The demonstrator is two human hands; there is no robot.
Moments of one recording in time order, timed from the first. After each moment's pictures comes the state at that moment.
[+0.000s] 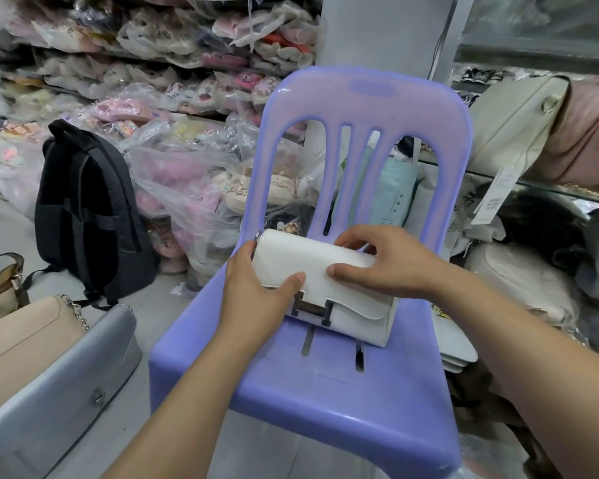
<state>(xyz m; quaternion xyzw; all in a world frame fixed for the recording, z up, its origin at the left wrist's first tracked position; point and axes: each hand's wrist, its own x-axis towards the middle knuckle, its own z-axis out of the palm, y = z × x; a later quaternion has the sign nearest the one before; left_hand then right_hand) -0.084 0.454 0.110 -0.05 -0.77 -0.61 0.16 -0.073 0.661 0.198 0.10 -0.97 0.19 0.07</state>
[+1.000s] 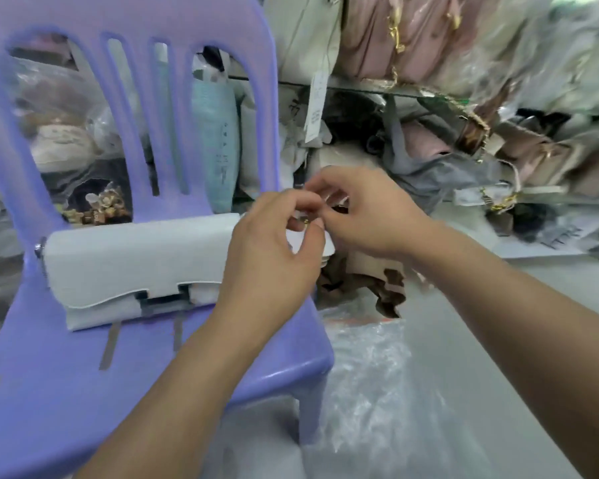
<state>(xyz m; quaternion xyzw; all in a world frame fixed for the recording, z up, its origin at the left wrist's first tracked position) -0.021 0.579 0.177 -0.39 -0.72 -0.57 0.05 0.033 0.727 0.219 -0.14 -0.96 0.20 0.17</state>
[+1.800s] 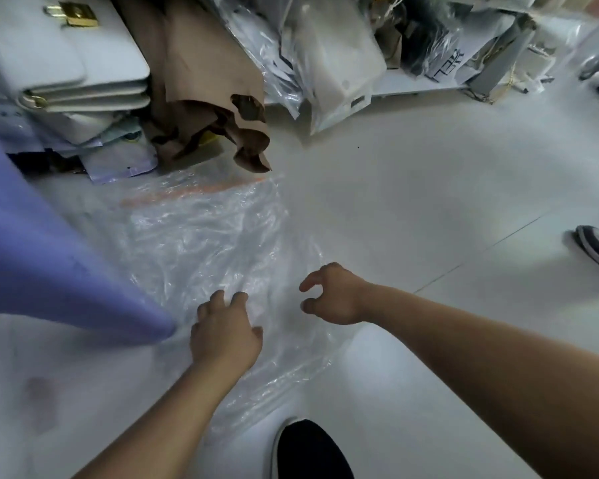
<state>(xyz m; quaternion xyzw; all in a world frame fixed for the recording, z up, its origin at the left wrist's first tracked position) 0.151 0.655 -0.150 -0.40 -0.85 -0.06 -0.33 0.277 0.798 -0.081 -0.45 -0.79 0.31 -0.27</state>
